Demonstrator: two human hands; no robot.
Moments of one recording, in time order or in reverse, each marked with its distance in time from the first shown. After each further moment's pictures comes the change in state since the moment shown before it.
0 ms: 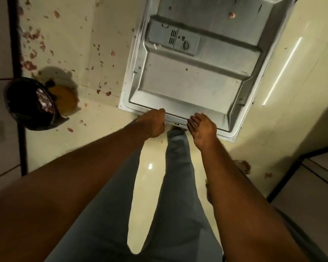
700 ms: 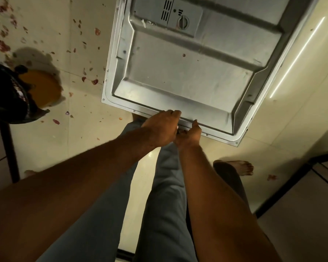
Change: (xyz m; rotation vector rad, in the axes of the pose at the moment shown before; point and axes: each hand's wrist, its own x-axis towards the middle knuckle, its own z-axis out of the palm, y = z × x) left_hand 0.057 0.047 0.046 0.096 -0.019 0.132; right_hand 0.095 0.049 0.001 0.460 0.102 0.377
